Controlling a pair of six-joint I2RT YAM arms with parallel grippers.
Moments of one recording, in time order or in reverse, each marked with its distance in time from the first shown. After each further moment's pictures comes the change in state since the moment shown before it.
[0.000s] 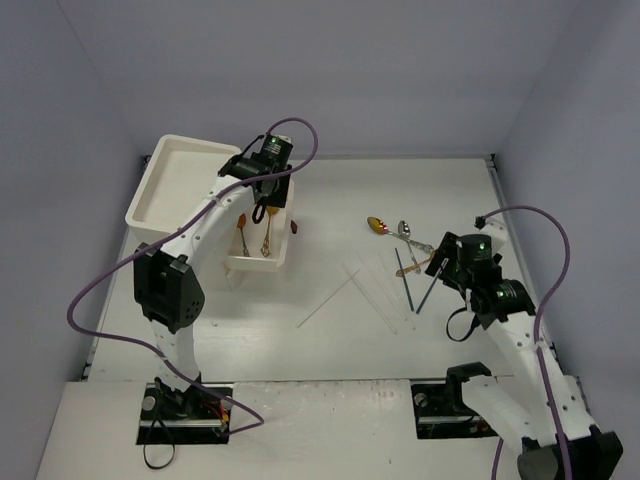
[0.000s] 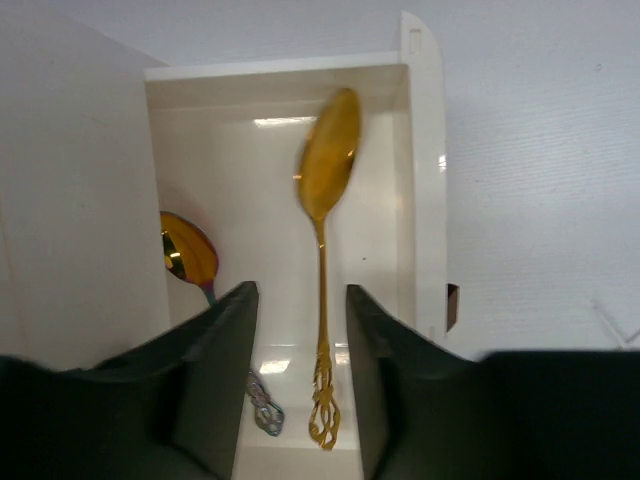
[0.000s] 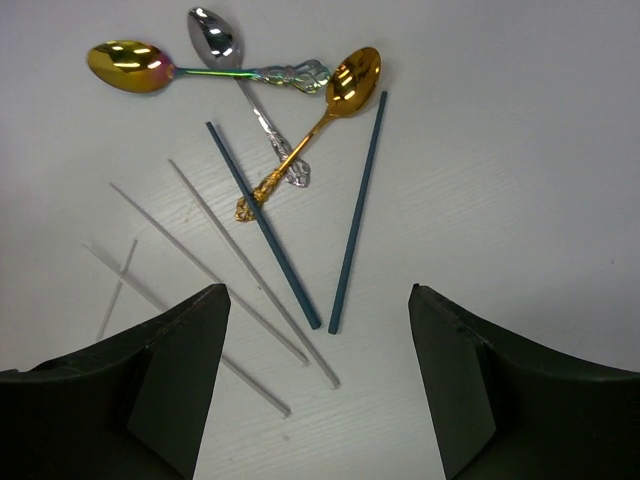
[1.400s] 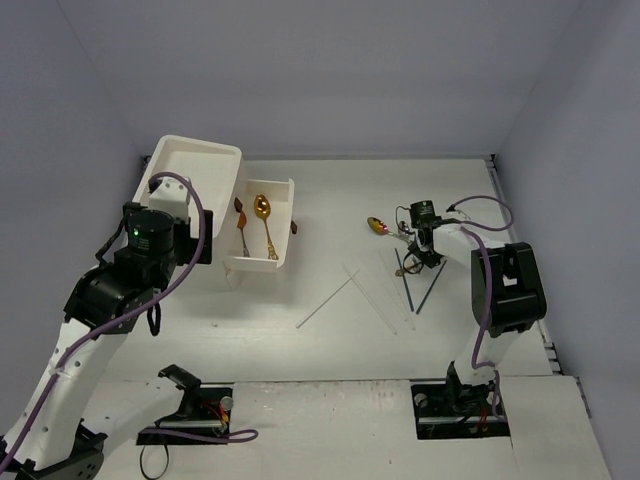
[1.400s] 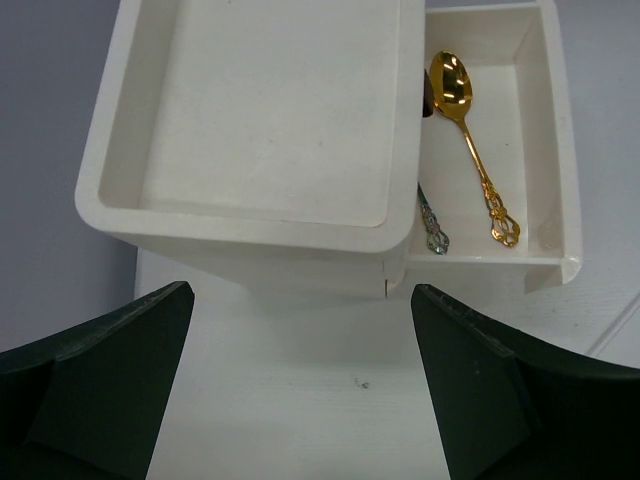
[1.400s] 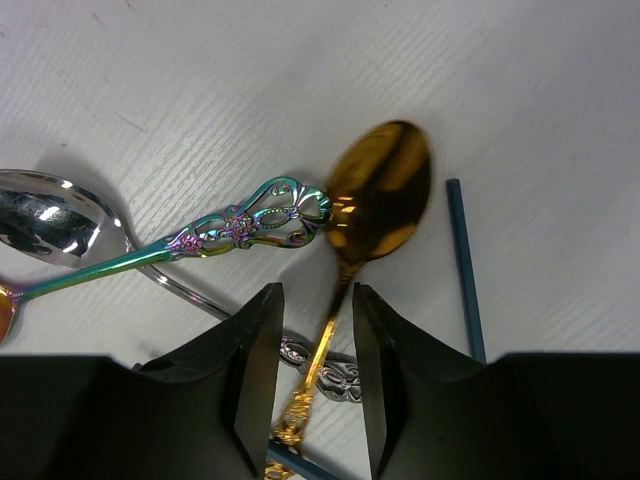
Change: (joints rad) left arm 0.004 -1.011 -0.562 -0.013 -0.162 0.158; right arm -0.019 0.959 0.242 0.269 0.169 0.400
